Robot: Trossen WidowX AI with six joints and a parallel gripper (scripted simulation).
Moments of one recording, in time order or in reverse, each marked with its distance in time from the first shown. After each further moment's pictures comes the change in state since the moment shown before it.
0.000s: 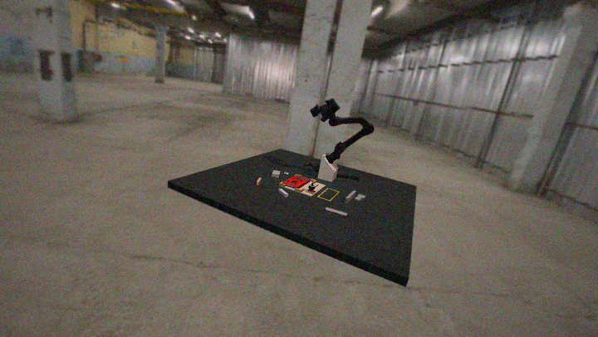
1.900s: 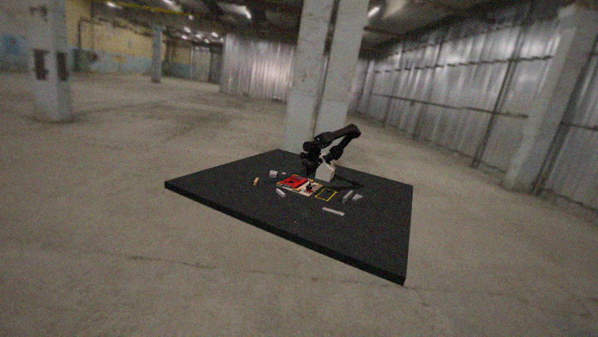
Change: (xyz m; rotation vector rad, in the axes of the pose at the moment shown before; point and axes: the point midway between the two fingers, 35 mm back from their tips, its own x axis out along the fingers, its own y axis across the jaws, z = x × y) arm -0.542 -0.184 0.082 1.699 -1.871 1.685
